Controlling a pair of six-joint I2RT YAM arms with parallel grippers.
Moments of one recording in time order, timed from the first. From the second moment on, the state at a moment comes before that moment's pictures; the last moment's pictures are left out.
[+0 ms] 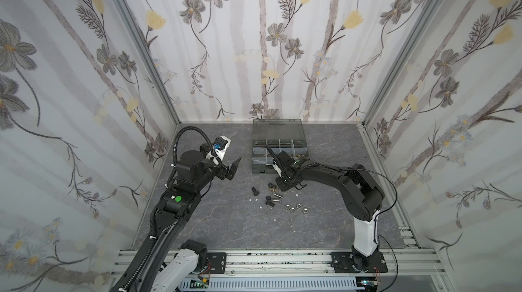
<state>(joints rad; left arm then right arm) -0.31 0.84 0.88 -0.29 0.18 0.26 0.73 1.98 1.32 -0.62 0.03 0.19</state>
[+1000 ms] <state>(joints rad) -0.31 0.85 0.87 -0.29 0.18 0.26 0.72 1.91 1.31 -0.69 0.01 0.18</state>
